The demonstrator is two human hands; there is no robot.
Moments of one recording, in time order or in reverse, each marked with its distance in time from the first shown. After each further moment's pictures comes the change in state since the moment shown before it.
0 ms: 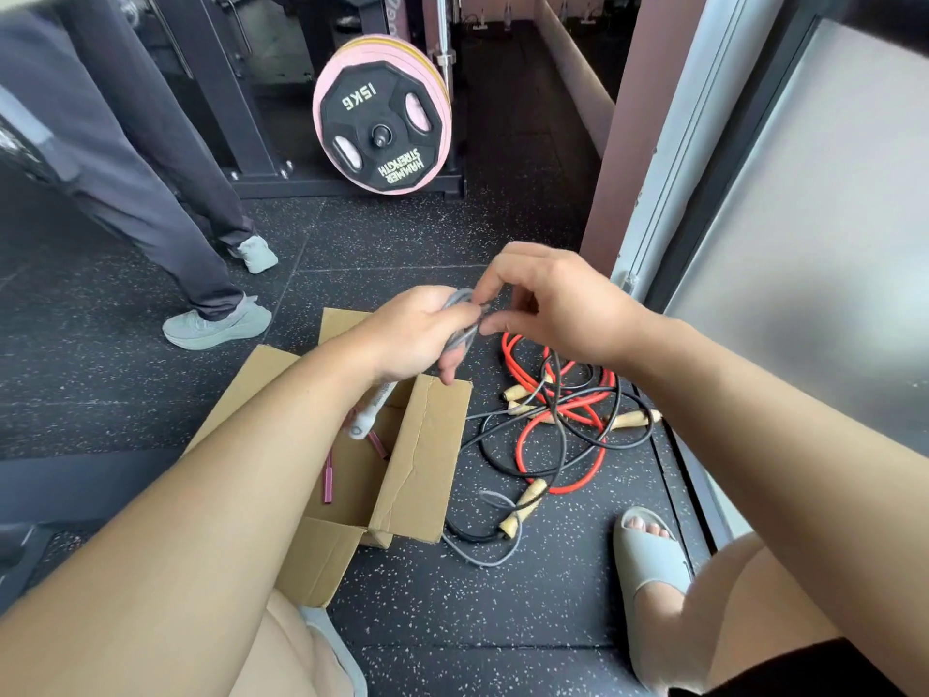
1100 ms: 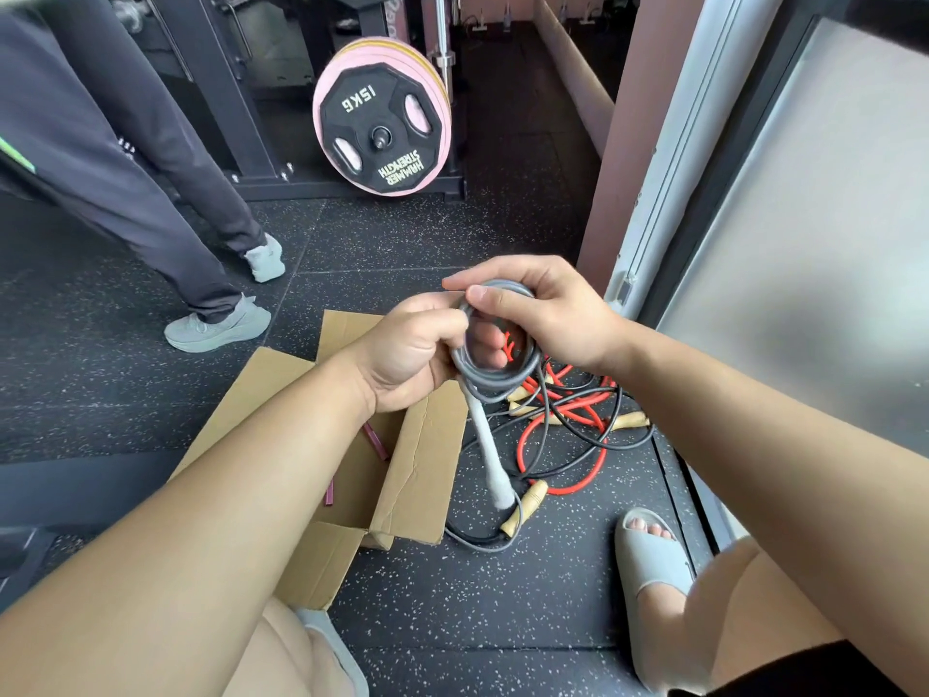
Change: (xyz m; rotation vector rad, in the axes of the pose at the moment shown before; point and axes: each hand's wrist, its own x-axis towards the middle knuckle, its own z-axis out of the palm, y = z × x) left_hand -0.012 0.010 0.017 -0.753 -0.080 0.005; right_hand 0.000 -0.009 0.021 0.879 0.019 0.157
